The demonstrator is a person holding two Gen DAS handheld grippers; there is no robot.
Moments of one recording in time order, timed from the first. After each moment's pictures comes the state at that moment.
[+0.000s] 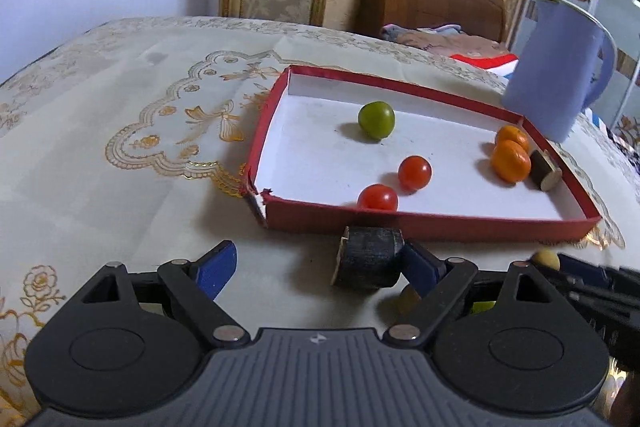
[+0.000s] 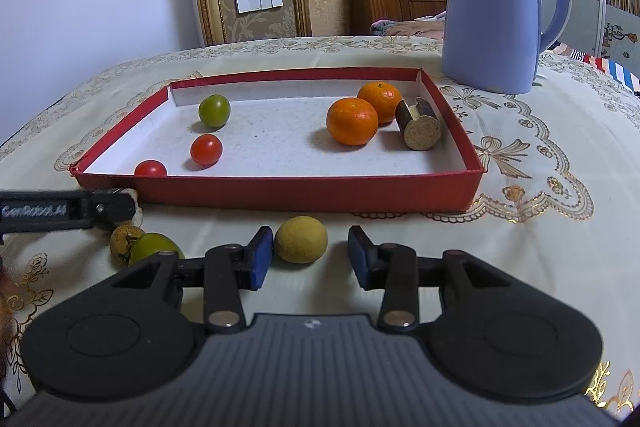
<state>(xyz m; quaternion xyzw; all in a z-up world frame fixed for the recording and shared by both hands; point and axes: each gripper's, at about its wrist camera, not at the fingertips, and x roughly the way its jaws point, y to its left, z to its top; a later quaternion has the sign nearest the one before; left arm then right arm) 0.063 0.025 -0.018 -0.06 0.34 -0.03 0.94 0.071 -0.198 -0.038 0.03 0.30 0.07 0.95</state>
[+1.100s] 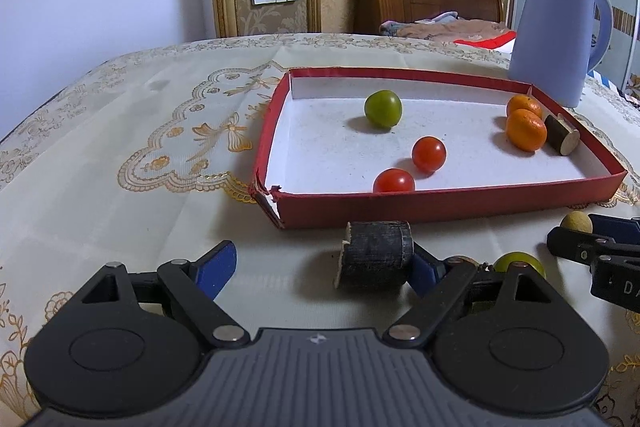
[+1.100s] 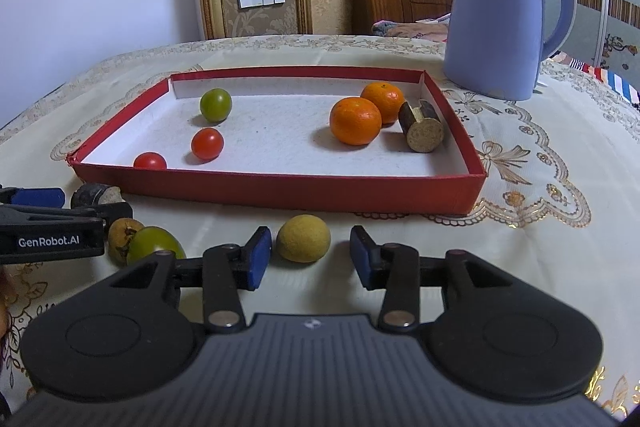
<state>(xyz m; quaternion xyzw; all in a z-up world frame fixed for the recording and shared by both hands) 0.062 0.015 -0.028 0.02 0.32 -0.01 0.95 0.071 -0.191 -0.038 0.01 0.30 0.07 0.95</state>
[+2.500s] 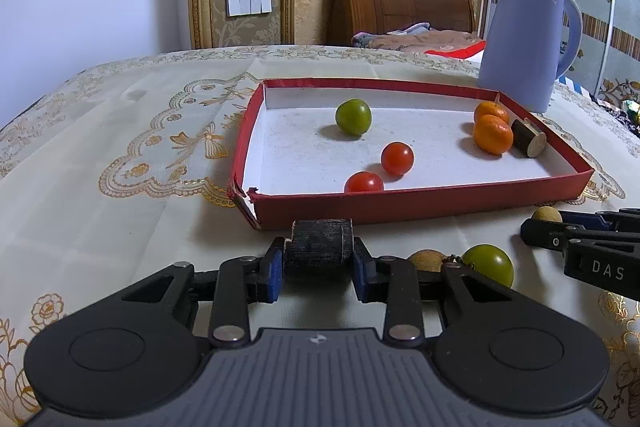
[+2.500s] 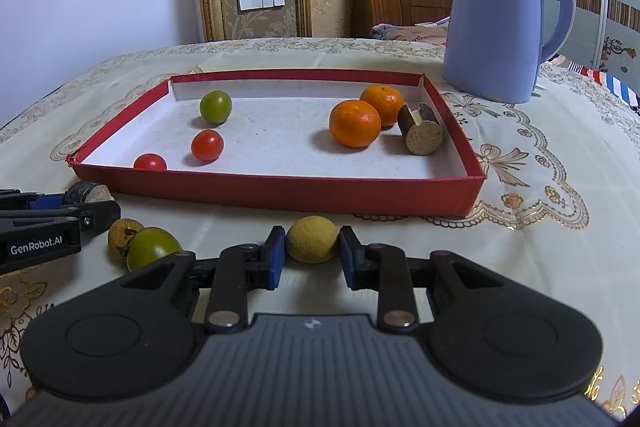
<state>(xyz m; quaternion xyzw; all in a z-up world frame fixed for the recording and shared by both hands) 0.051 0.015 -0.026 0.01 0.30 -0.06 0.95 0.070 -0.192 -0.037 0.01 0.30 0.06 0.95</state>
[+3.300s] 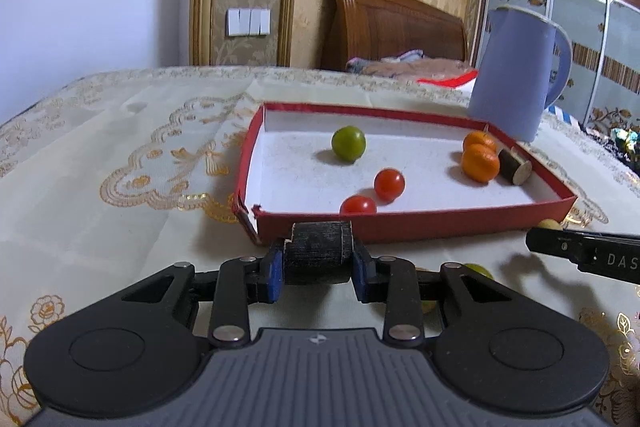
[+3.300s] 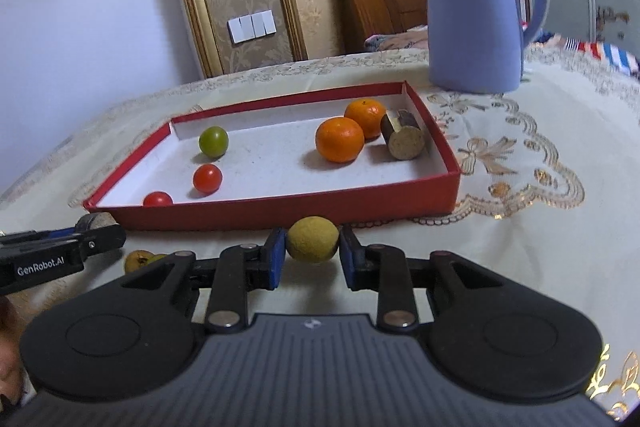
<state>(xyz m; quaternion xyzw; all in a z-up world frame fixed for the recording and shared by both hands) 0.040 0.025 -0.019 -0.02 0.26 -0.07 0.96 0.056 -0.223 -0.033 0.10 0.27 0.08 0.95</state>
